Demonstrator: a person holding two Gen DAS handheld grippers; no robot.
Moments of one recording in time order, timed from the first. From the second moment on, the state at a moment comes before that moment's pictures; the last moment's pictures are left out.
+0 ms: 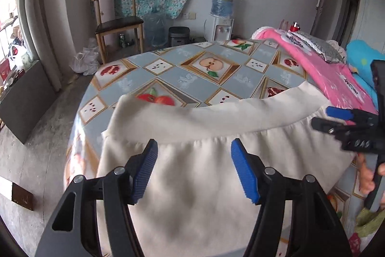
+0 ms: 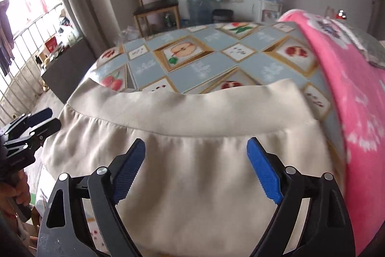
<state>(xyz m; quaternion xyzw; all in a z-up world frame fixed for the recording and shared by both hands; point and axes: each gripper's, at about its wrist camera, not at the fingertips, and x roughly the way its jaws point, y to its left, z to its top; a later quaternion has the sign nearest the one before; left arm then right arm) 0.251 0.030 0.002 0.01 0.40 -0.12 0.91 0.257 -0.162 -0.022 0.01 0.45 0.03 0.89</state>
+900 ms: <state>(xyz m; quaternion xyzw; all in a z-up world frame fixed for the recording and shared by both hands) 0.134 0.012 0.028 -0.01 0.38 -0.18 0.91 0.108 -0.153 0.028 0.03 0.40 0.00 0.91</state>
